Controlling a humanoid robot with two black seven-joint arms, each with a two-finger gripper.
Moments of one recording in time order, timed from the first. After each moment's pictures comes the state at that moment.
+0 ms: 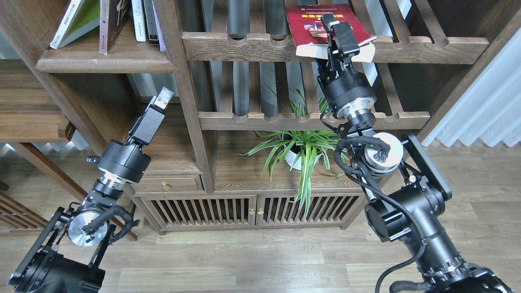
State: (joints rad) left arm -0.14 0.00 -1.37 -1.36 0.37 -0.49 -0.01; right arm 0.46 0.01 1.25 1.44 0.19 -0.11 0.15
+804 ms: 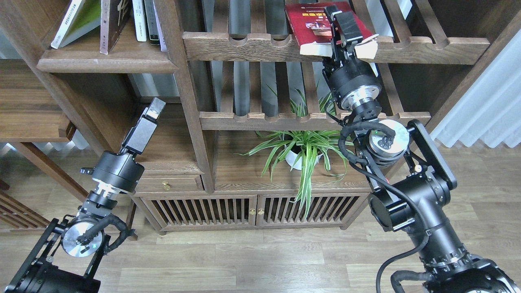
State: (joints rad) left arm -0.09 0.00 -1.39 -1.36 0.37 -0.49 0.00; right arm 0.48 0.00 1.27 1.44 0.19 -0.19 0.15
